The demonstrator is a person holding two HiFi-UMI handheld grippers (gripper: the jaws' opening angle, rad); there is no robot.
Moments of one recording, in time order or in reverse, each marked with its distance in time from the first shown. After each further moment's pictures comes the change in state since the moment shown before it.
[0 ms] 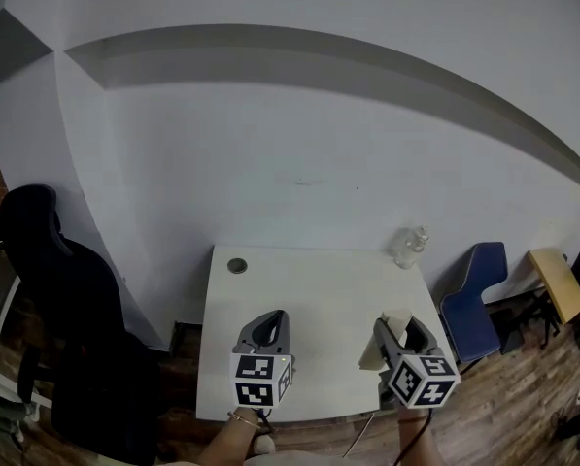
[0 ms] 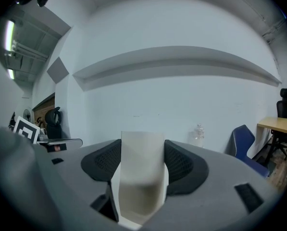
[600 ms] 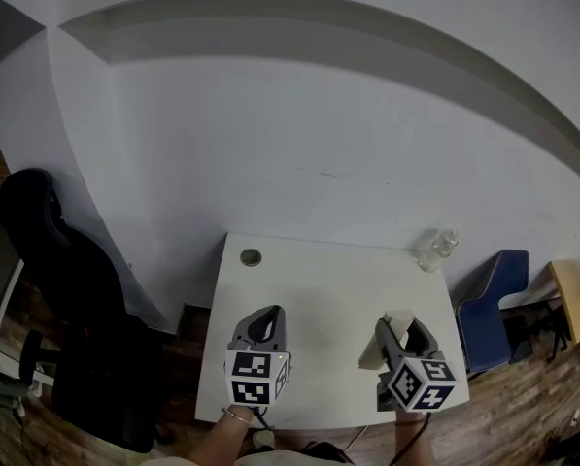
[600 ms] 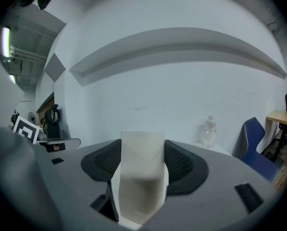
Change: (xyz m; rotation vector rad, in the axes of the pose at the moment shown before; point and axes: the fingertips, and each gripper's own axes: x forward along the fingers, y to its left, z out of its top) left arm 0.025 0.048 -0.014 0.005 0.070 0.110; right arm 0.064 0.005 -0.016 0.027 0.067 0.064
